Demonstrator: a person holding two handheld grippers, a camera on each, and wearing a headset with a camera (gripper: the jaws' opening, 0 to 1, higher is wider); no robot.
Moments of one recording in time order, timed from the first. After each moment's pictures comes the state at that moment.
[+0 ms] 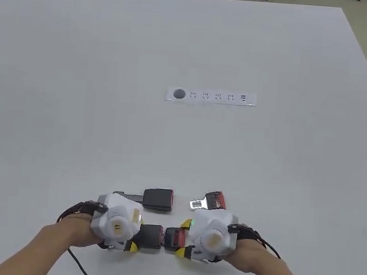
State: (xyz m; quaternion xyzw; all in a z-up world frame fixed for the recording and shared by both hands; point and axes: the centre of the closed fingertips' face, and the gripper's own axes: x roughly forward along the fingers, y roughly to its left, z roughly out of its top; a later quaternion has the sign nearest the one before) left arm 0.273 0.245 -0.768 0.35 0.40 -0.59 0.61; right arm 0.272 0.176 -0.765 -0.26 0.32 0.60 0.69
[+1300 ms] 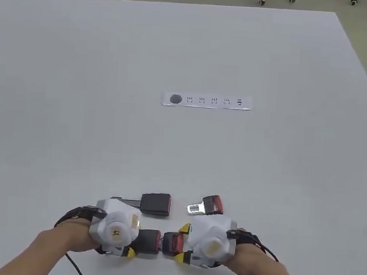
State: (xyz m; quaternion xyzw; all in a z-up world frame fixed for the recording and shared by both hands) left arm 0.276 0.248 -0.775 0.37 0.40 -0.59 0.60; right arm 0.276 0.167 -0.773 -0.26 0.31 0.61 0.69
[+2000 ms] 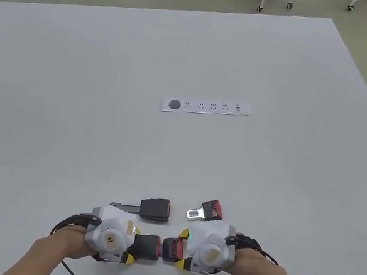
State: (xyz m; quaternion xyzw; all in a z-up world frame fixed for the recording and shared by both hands) left arm 0.275 0.248 -0.772 0.36 0.39 -0.59 0.62; right arm 0.274 0.168 -0.771 -0.30 0.29 0.61 0.67
